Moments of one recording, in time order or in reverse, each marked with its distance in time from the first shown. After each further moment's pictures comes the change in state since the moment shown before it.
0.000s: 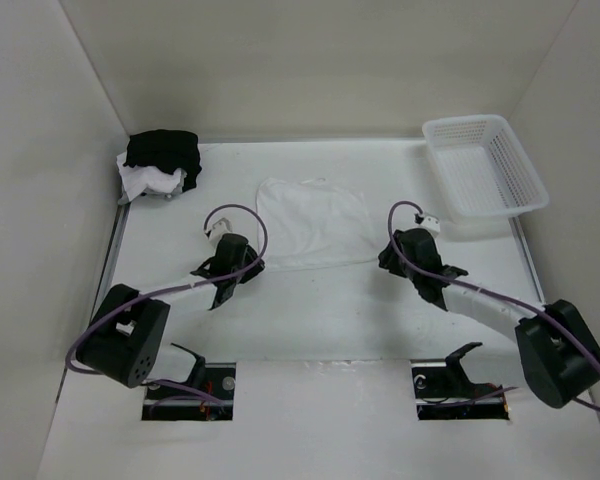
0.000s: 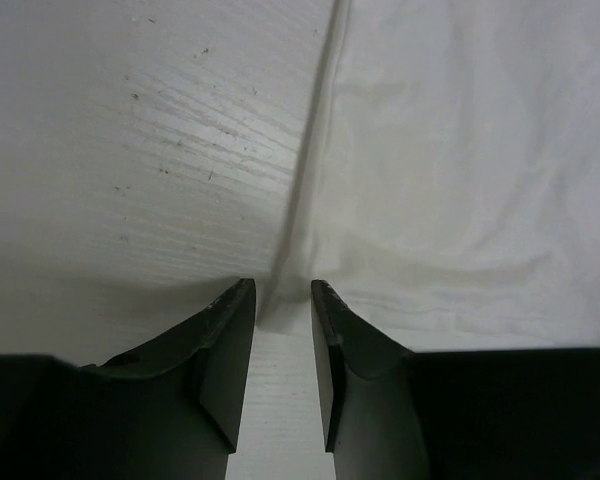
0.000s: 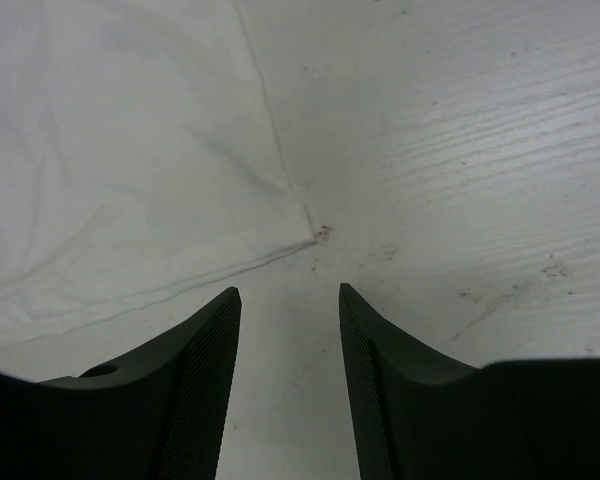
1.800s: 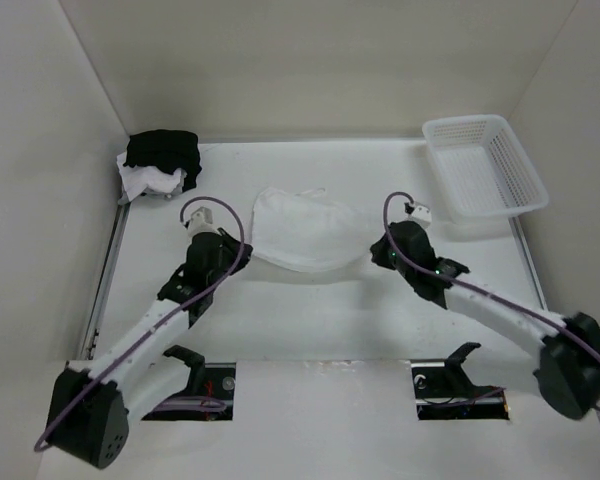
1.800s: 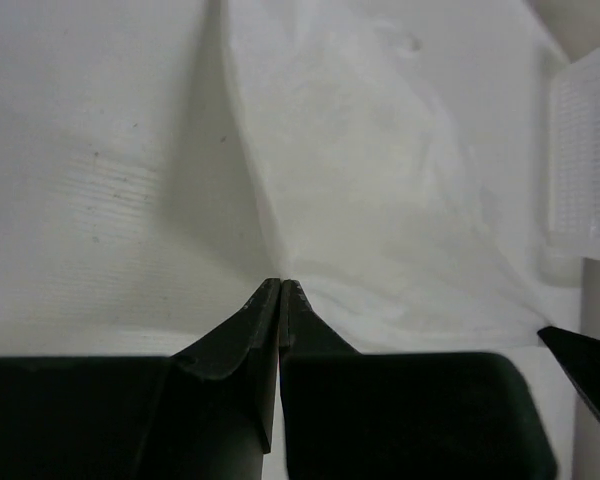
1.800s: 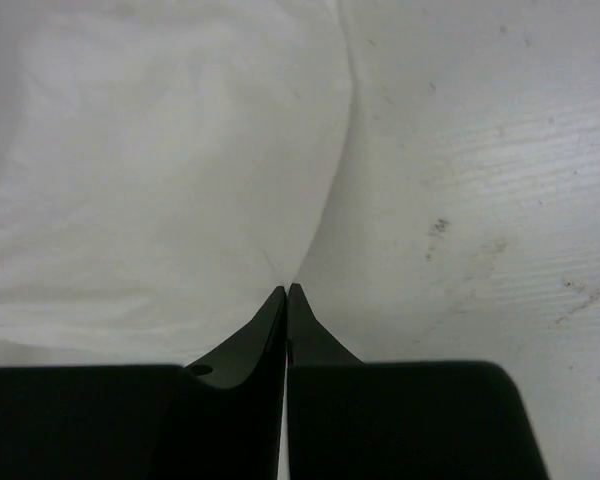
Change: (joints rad) left arm 0.042 -0.402 0.011 -0.195 0.052 0.055; right arm 0.114 0.016 0.151 -0.139 0.053 0.070
